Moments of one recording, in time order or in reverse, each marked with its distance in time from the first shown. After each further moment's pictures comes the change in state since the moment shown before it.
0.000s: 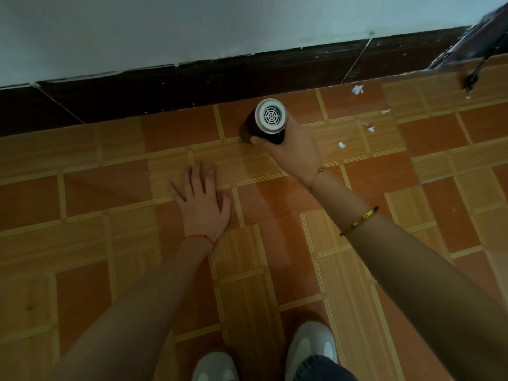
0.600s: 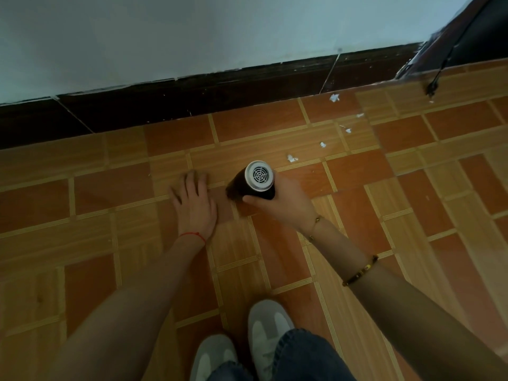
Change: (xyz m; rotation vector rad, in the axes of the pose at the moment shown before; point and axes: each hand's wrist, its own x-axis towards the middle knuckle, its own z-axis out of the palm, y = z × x) left_hand -0.016 -0.009 -0.009 -0.025 -0.035 0.017; right_hand -0.112 0.003 -0.002 0.062 -0.207 0.012
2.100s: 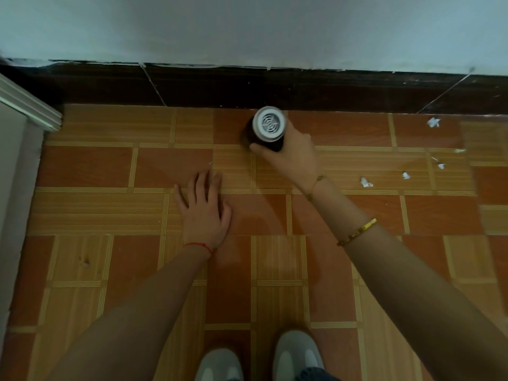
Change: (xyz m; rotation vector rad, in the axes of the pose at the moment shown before) left_hand -0.016 -0.079 -0.020 0.056 0.134 -0.168; right_hand 0.136 -0.084 0.059 -0.086 0.007 -0.162
